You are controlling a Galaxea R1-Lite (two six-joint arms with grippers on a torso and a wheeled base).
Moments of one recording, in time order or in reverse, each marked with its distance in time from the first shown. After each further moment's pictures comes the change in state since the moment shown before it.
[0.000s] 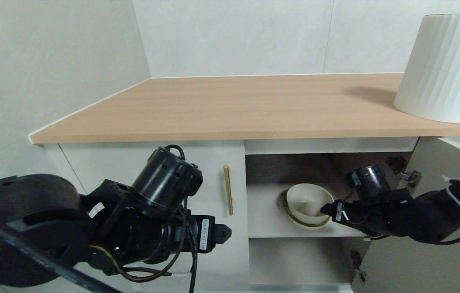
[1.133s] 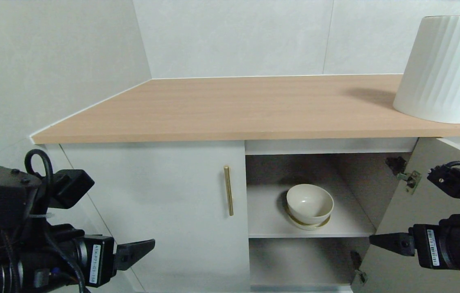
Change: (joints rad) left arm 0.194 -0.442 0.287 -0.006 -0.018 0.189; right arm 0.158 -0.680 0.082 0.559 0.077 -0.084
